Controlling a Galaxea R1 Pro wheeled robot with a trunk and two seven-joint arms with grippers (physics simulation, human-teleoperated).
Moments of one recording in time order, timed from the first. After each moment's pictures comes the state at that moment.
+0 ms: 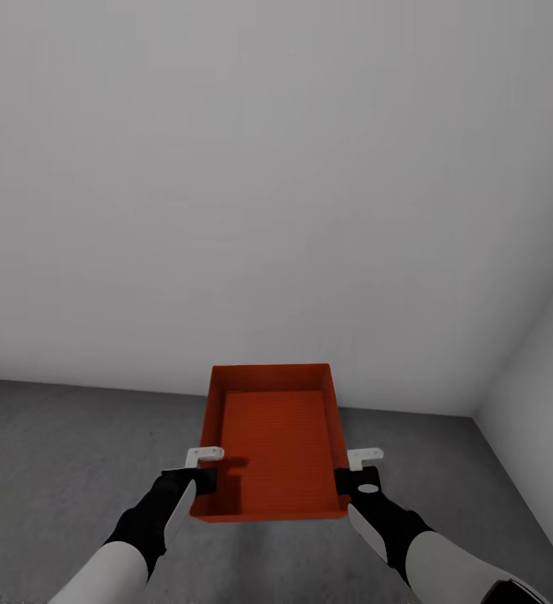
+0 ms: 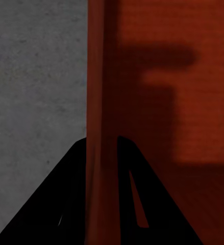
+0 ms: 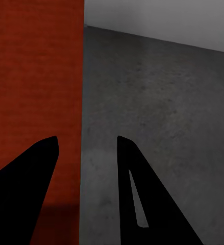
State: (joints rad) left arm -0.59 -0.09 -0.02 -0.62 0.07 0.48 0.13; right arm -0.69 0.03 0.63 -0.34 -0.50 0.04 -0.33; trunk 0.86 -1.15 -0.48
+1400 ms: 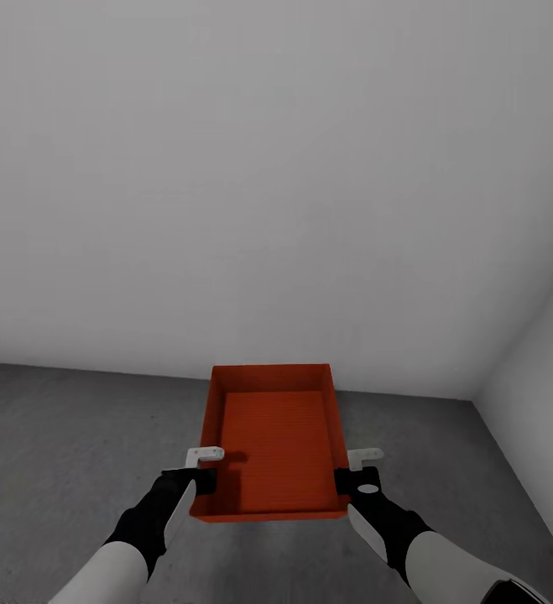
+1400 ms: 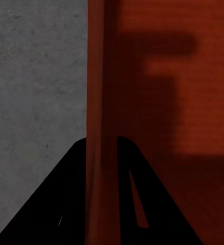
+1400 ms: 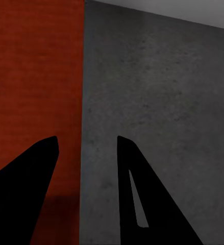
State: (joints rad) left arm -0.59 -0.09 -0.02 -0.62 0.07 0.48 0.13; right arm -0.69 0.03 0.63 -0.34 -0.50 0.04 -0.33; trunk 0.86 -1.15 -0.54
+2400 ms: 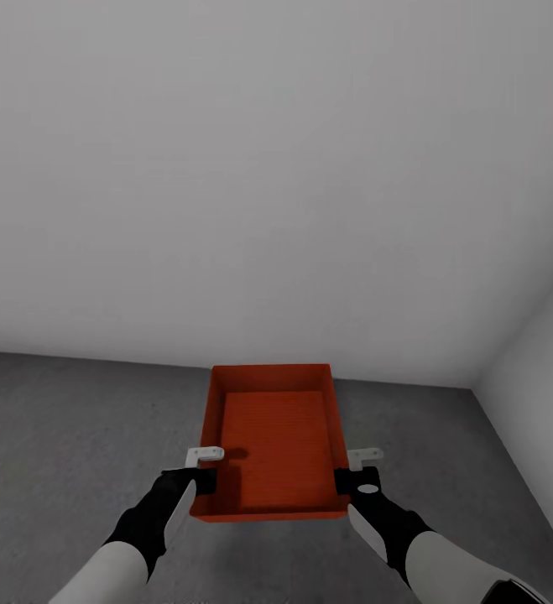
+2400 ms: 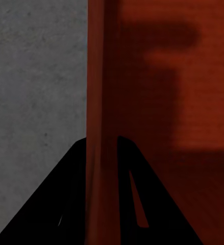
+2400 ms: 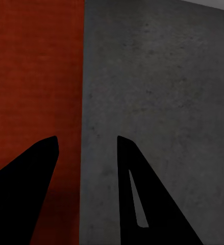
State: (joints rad) left arm -0.59 -0.09 -0.02 -0.62 0.07 0.48 0.13; right arm -0.69 0.03 0.63 -0.34 -0.50 0.04 -0.33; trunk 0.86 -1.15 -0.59
